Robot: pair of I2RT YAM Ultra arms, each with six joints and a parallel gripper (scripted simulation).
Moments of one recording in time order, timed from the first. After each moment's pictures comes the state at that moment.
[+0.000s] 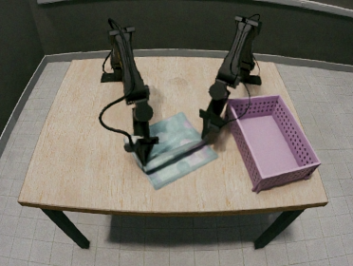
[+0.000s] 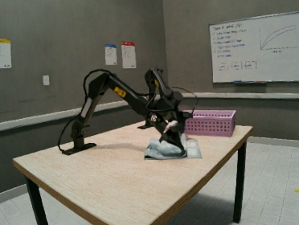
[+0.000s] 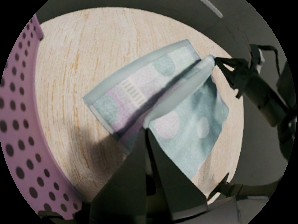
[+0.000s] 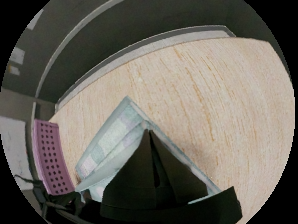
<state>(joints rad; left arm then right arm) -0.38 1.94 1.18 -0.06 0.06 -0.33 0.31 2.18 1.49 -0.09 0.16 0.82</state>
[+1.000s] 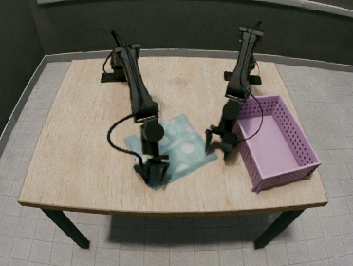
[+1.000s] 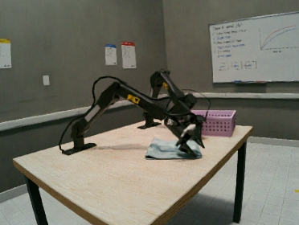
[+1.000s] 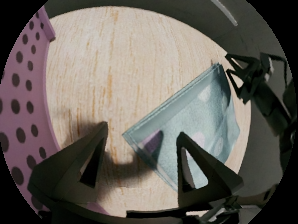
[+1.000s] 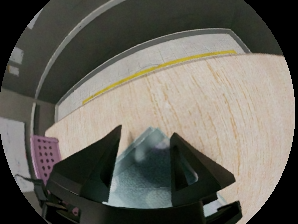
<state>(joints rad) -0.24 2.12 1.38 -0.16 0.09 -0.27 0.33 2.48 1.93 -0.22 0.17 0.83</state>
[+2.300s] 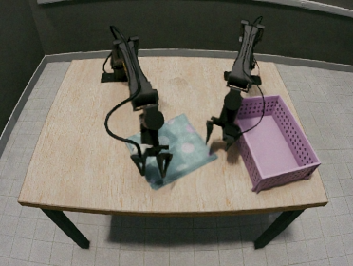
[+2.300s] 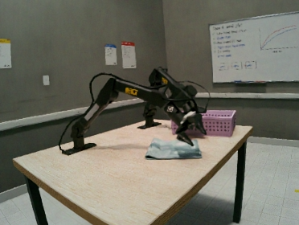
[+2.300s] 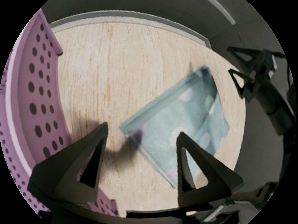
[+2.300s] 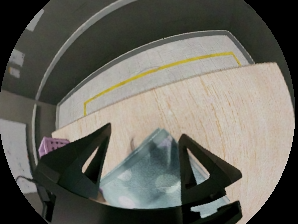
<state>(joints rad) -0.24 2.06 1.51 -0.35 0.10 -0.26 0.33 2.43 2.08 -0.43 0.18 0.83</state>
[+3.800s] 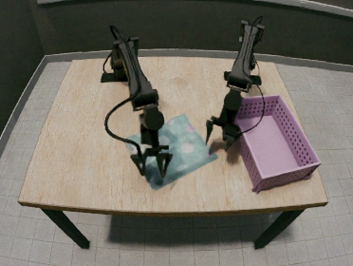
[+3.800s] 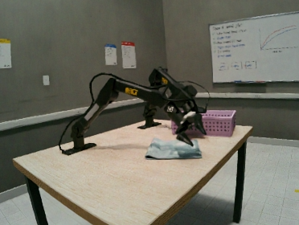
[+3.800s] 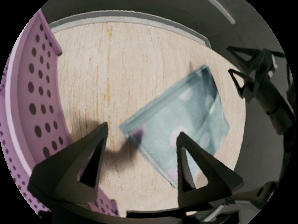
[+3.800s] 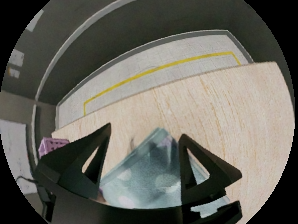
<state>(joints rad) -0.24 2.06 1.51 -0.35 0.10 -0.26 0.33 2.43 2.08 -0.43 0.18 0.84</state>
